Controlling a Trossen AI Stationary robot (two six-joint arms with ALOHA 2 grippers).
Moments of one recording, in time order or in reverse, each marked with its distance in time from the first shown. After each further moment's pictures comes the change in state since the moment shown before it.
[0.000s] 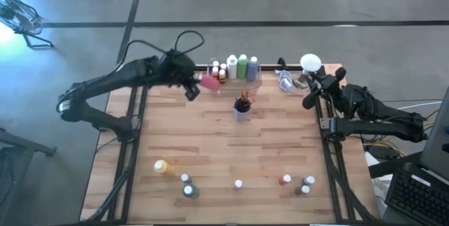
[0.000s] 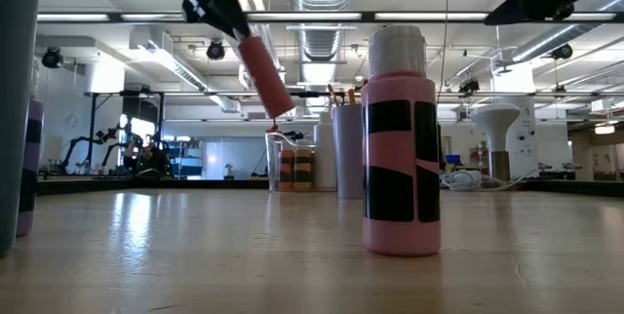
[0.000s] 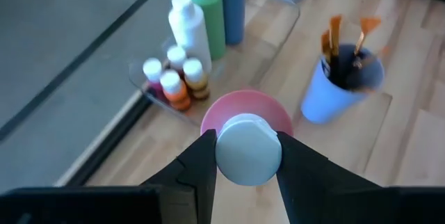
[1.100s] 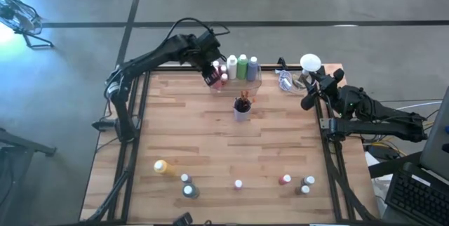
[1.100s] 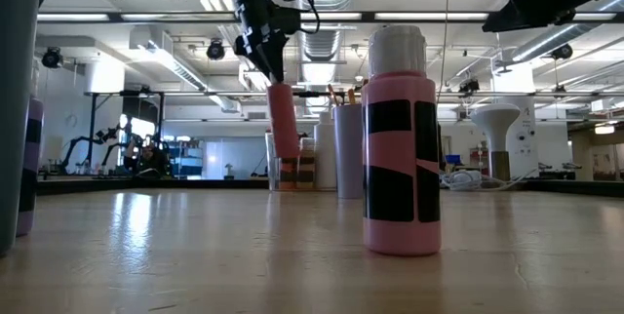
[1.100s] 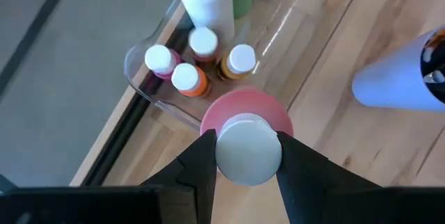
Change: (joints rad) left arm 0.173 0.568 0.566 -0.350 0.105 0.135; right arm 0.001 0.002 -0.025 -0.004 0.031 0.017
